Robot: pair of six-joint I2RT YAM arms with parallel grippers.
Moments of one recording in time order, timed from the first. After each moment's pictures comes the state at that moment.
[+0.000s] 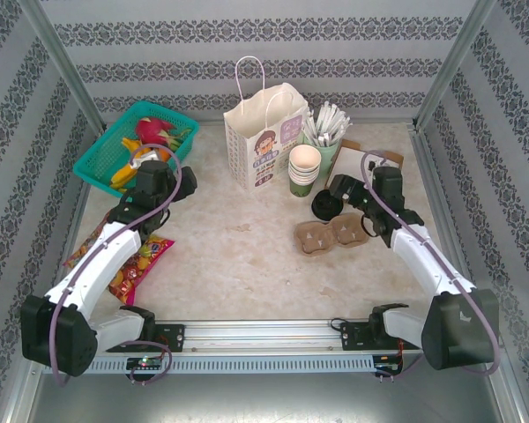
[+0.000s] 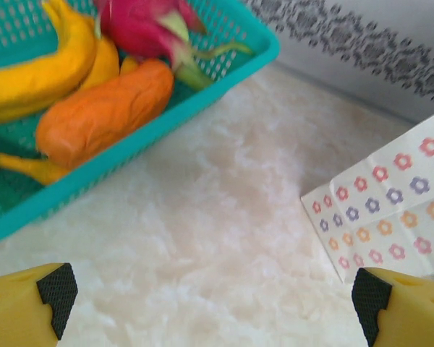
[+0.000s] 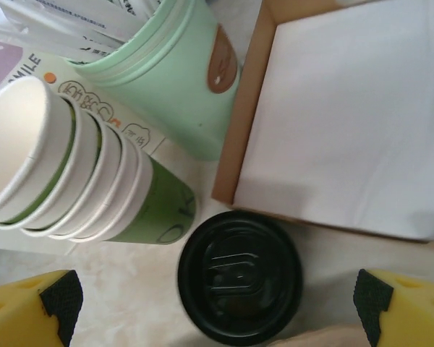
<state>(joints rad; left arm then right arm) -0.24 1.18 0.92 -0.38 -0.26 -0.57 0.10 1.19 0.77 -0.21 -0.14 0.54</state>
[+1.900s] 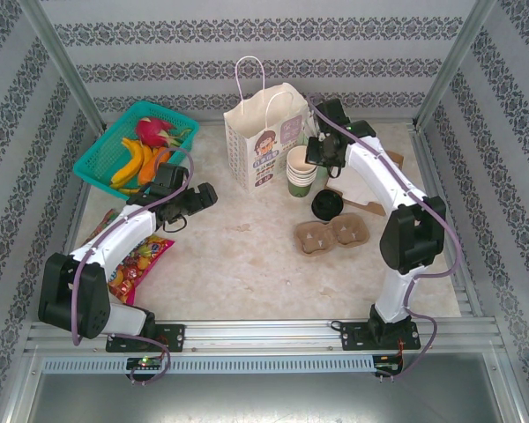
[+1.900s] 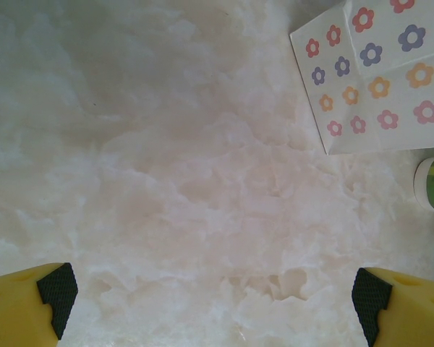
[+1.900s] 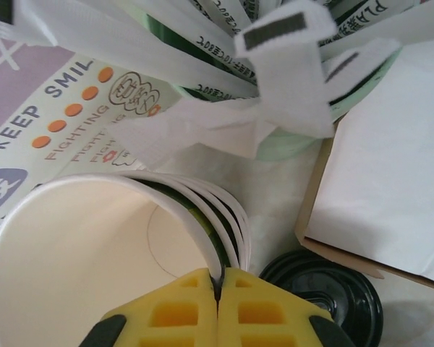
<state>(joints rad) -0.24 1.39 0.93 -0.46 0.08 -0.67 0.32 1.86 1.75 -0.93 0.03 0.46</state>
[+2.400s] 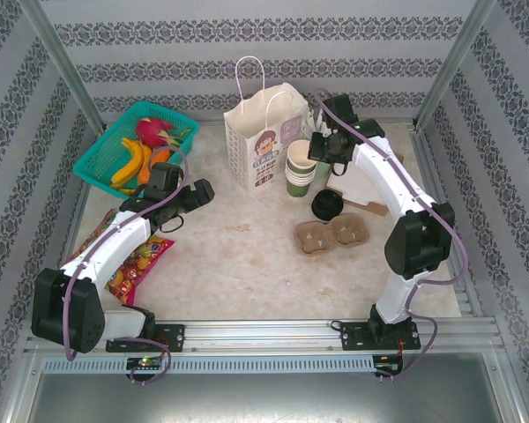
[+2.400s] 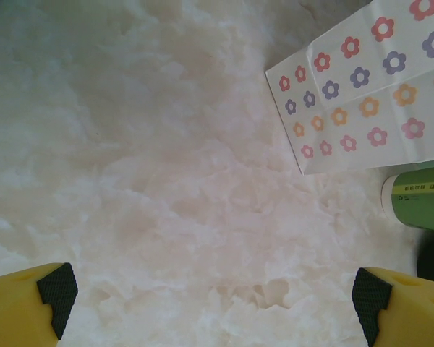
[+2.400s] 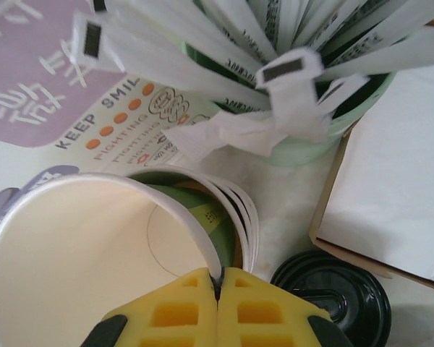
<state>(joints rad) -0.24 1.30 0.91 -0.44 0.05 -0.67 0.29 1.80 1.75 -0.92 -0.03 0.45</state>
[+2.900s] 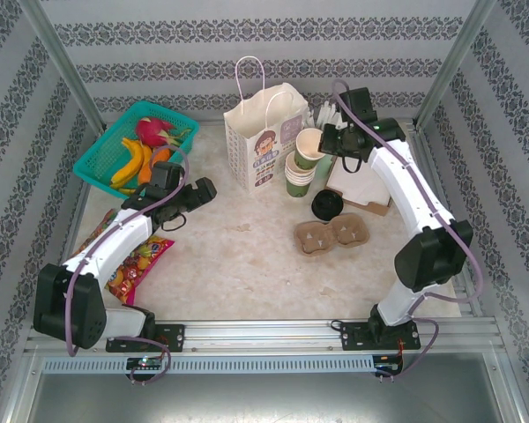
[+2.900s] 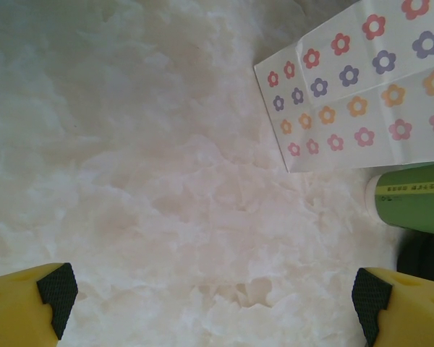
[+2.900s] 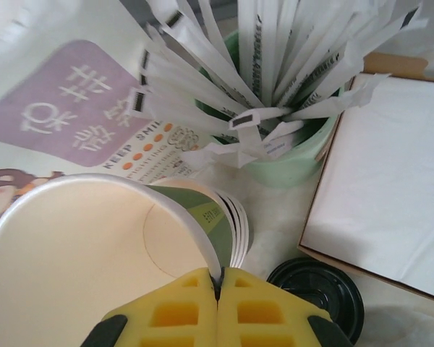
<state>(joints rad) -0.24 1.33 0.92 -0.41 0.09 -0.71 0.26 1.68 1.75 -0.92 -0.04 0.43</state>
